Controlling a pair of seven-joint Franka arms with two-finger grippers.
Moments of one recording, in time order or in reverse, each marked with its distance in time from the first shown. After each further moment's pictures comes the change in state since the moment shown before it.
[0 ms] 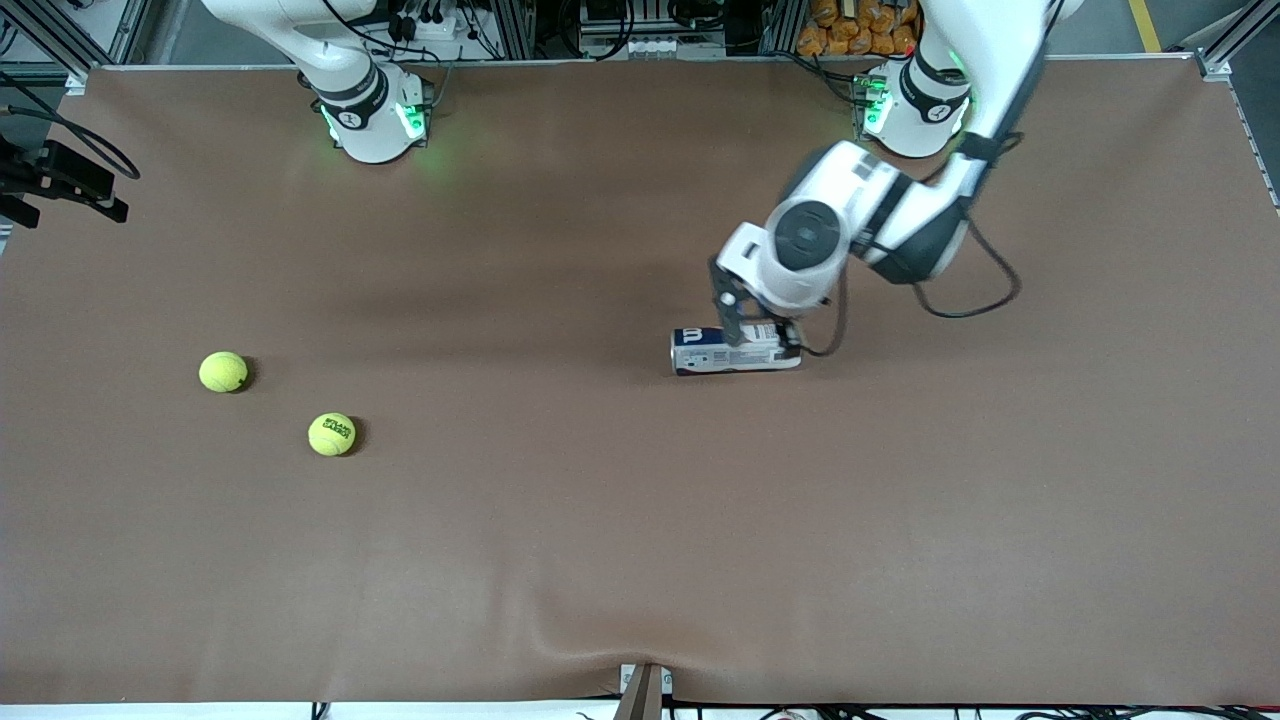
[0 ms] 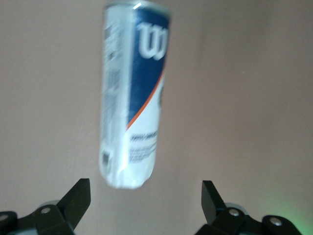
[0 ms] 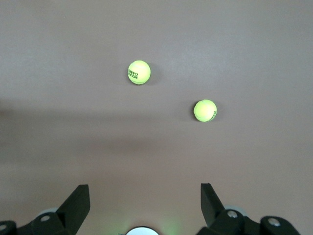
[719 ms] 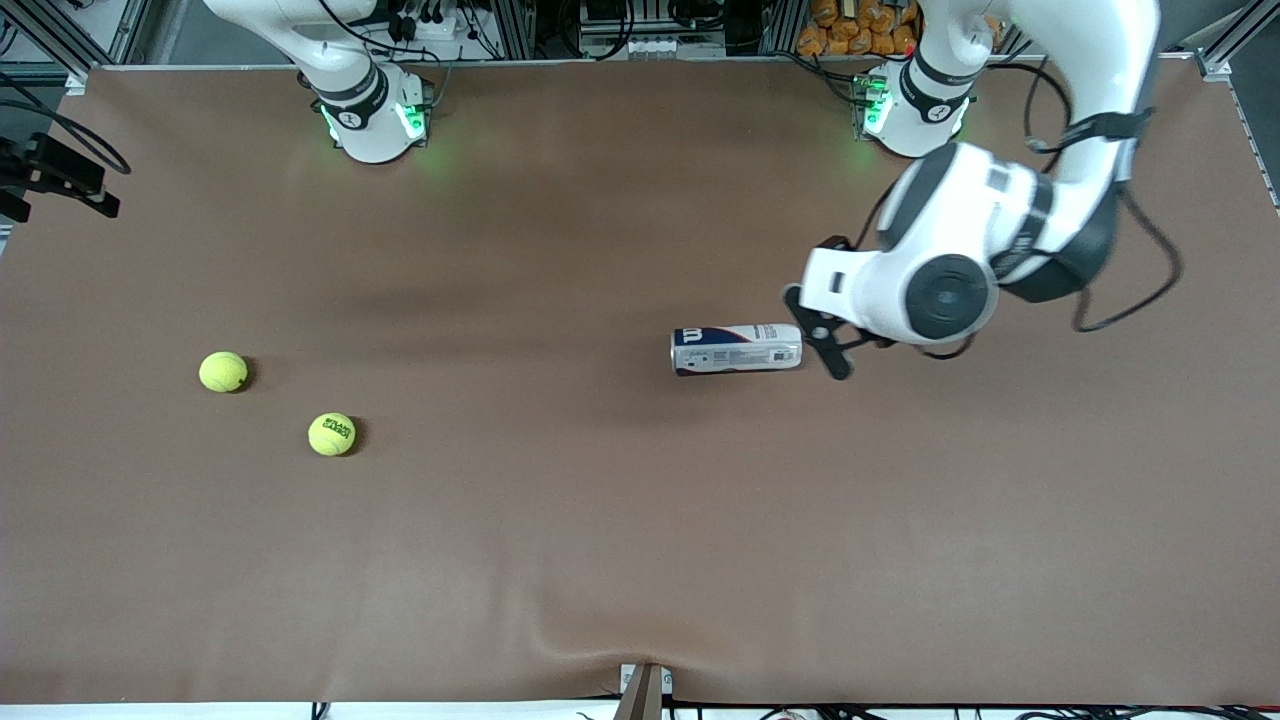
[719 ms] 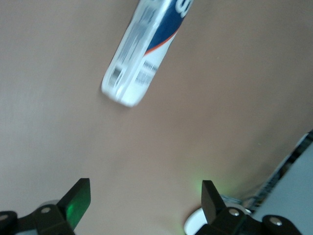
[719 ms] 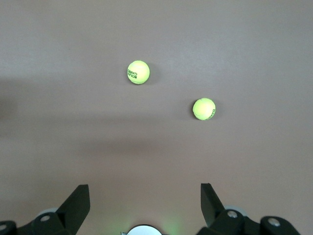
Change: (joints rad) left arm 0.092 0.010 0.093 0.274 -0.169 -0.452 -0.100; right arm -0.027 -0.008 0.006 0.019 0.009 -0.028 0.000
